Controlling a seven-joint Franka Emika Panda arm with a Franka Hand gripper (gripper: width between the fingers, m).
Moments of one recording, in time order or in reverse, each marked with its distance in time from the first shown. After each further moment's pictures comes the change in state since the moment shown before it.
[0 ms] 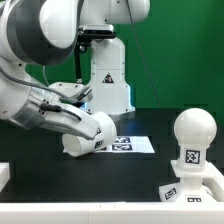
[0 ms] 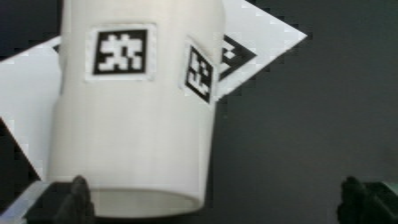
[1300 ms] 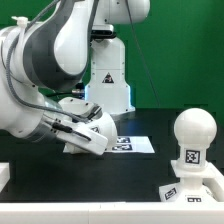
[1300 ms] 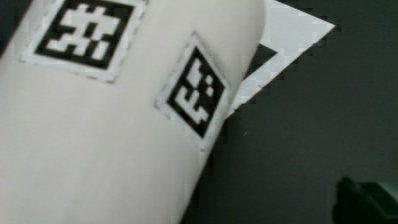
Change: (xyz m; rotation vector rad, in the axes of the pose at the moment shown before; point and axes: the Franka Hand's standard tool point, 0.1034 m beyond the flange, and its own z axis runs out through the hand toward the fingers) arm 0.006 0.006 0.042 -0.013 -0.051 0.071
